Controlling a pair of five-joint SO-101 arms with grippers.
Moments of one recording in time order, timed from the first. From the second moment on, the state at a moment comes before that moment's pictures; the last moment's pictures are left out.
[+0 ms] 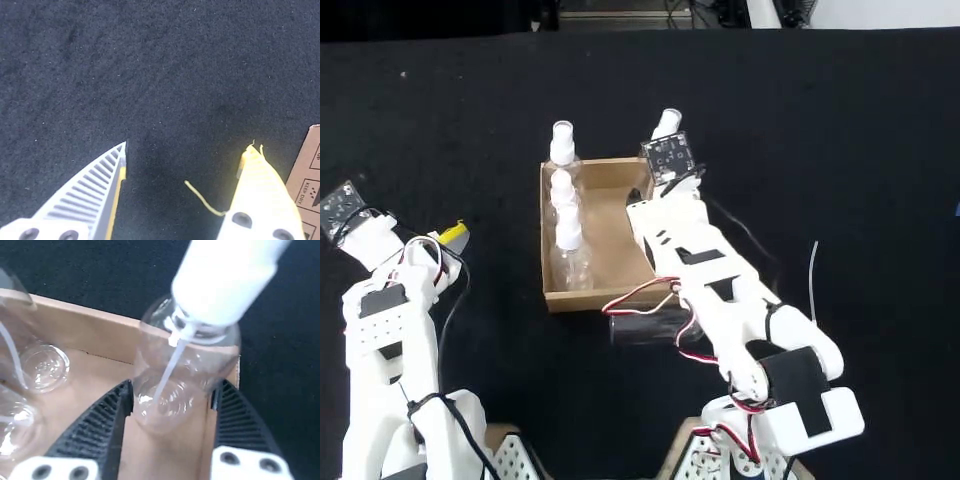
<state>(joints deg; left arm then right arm) -26.9 -41.5 66.8 32.9 16.1 -16.0 -4.7 58.1 -8.3 3.6</state>
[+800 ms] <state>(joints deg) -26.9 -41.5 66.8 32.9 16.1 -16.8 -4.7 58.1 -8.3 9.0</state>
